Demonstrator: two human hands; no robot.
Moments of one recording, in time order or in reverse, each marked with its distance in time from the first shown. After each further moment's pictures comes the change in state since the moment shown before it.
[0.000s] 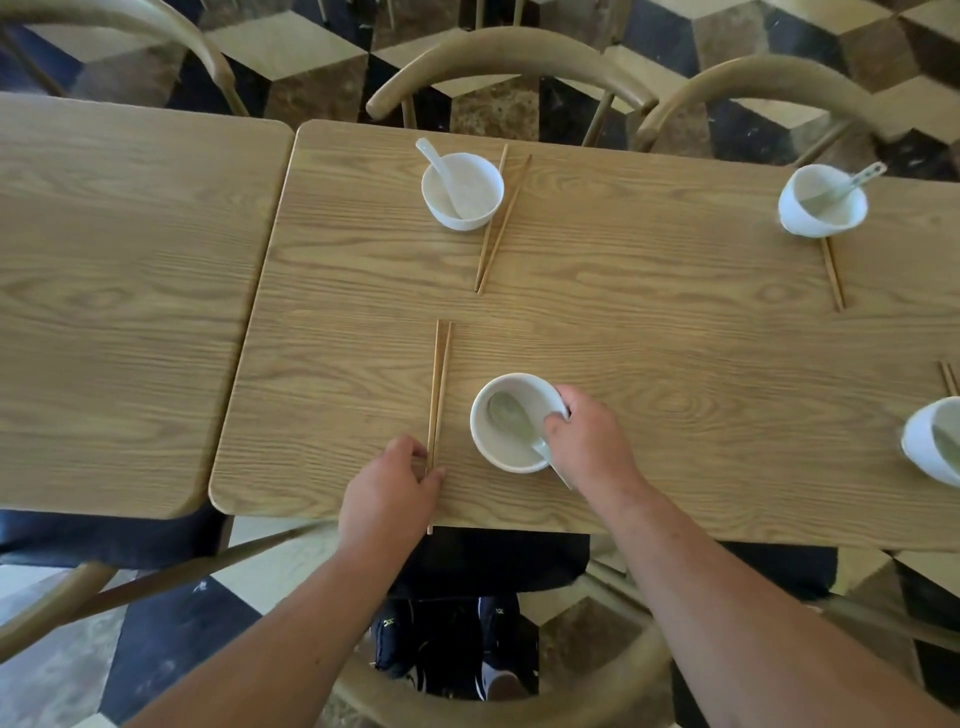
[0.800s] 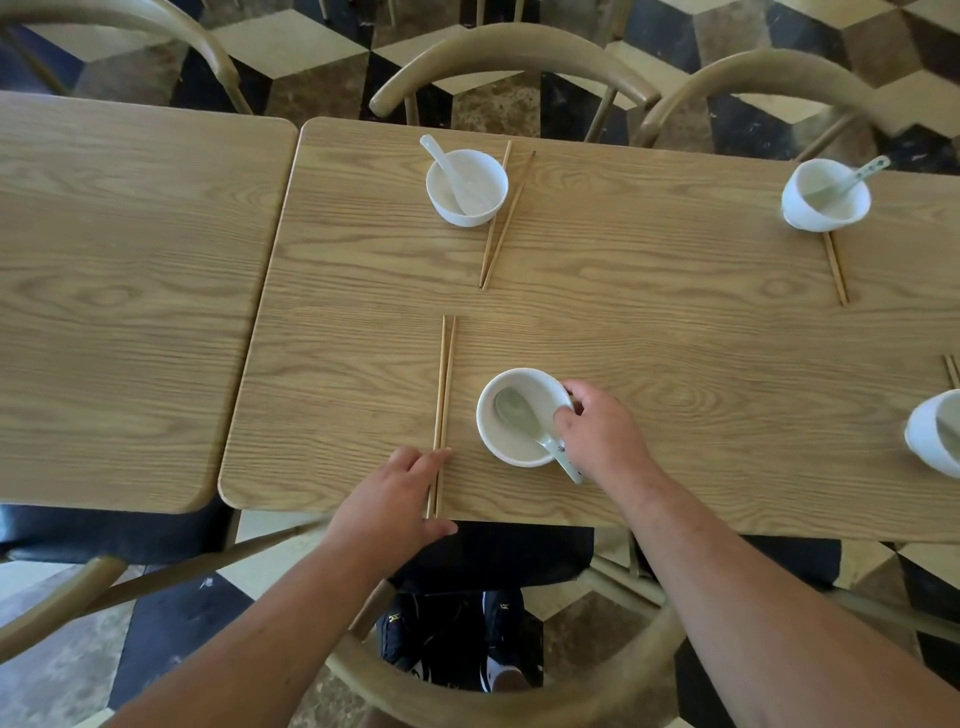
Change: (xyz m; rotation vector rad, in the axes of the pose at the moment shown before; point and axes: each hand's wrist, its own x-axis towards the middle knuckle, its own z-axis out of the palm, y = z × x) left_hand -0.004 -0.026 -0.012 0.241 -0.256 0.371; right_hand -0.004 -0.002 -0.010 0.035 -0.049 0.033
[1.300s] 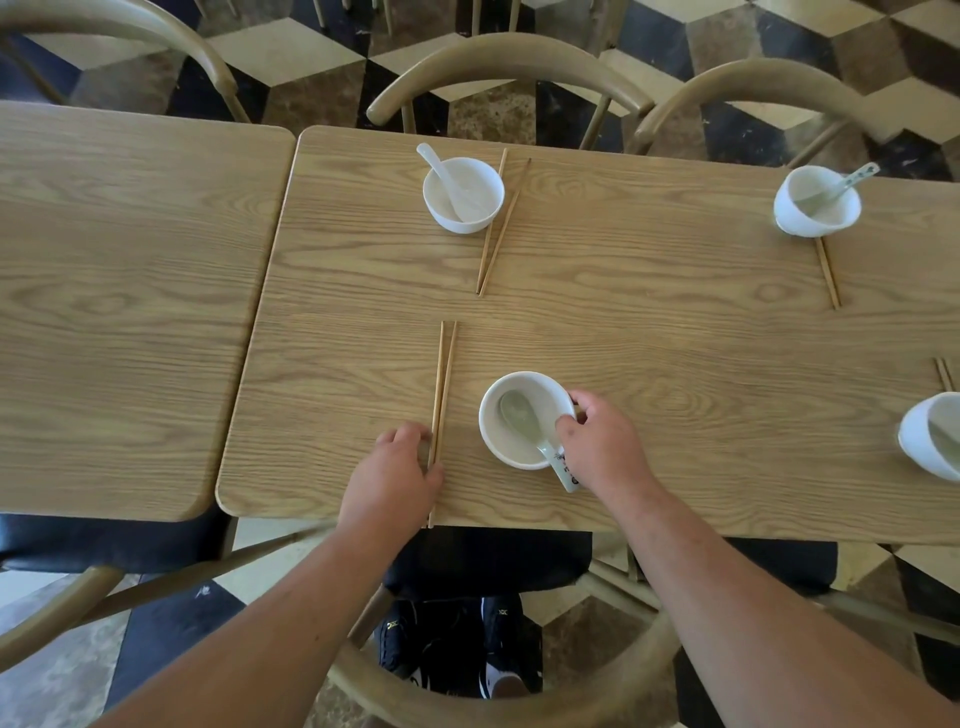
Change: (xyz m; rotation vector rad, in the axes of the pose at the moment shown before) left_hand 0.024 0.017 -0.010 -0.196 0.147 -0.289; right_hand -0.005 0.004 0.002 0.057 0.072 0.045
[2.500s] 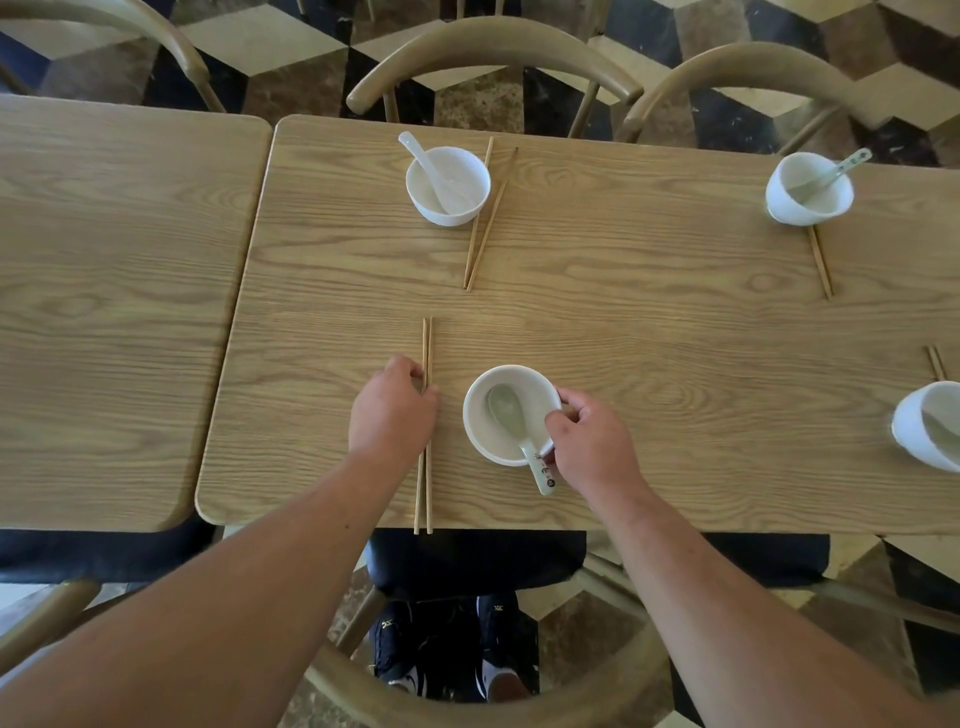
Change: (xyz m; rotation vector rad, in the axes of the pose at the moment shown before) left_hand 0.069 0.036 -0.008 -0.124 0.165 -0.058; right_hand 0.001 0.006 0.008 0.197 0.000 0.076
